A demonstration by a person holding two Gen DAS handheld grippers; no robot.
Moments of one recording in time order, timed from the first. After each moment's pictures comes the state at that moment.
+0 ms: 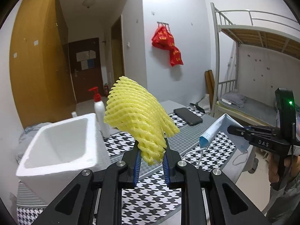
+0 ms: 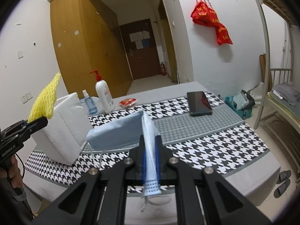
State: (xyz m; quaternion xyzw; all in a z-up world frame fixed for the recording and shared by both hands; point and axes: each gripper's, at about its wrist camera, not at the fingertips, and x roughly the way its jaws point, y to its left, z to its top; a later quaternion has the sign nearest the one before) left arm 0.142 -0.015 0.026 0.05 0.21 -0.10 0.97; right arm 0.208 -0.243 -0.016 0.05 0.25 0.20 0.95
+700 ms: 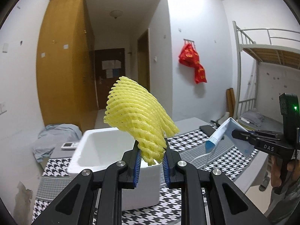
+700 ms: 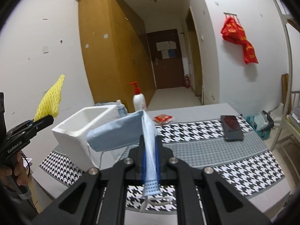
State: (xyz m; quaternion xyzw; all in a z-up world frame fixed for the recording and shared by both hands) left arm 0.097 0.041 0.051 0.02 0.15 -0.01 0.99; right arm 0.194 -0.174 0.028 0.02 0.20 0.29 0.93
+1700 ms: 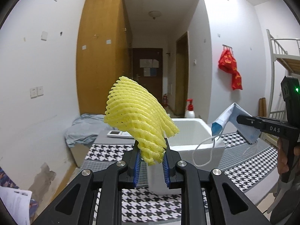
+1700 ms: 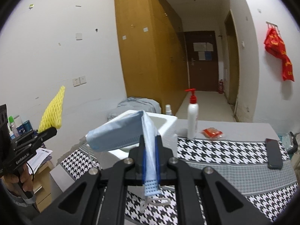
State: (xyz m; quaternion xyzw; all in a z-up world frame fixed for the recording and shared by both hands) left arm 0.047 0.117 0.043 -0.02 0.15 0.14 0.98; right arm 0.202 -0.064 0.054 -0.02 0.19 0.41 0.89
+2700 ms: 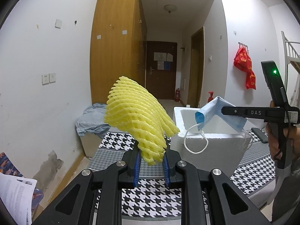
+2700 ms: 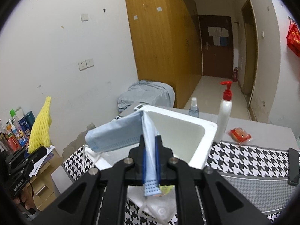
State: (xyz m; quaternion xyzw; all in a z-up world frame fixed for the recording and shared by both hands) left arm 0.048 0.143 0.023 -0.04 0.17 0.18 0.97; right arm 0.238 0.033 0.048 -0.06 0.26 0.44 0.86
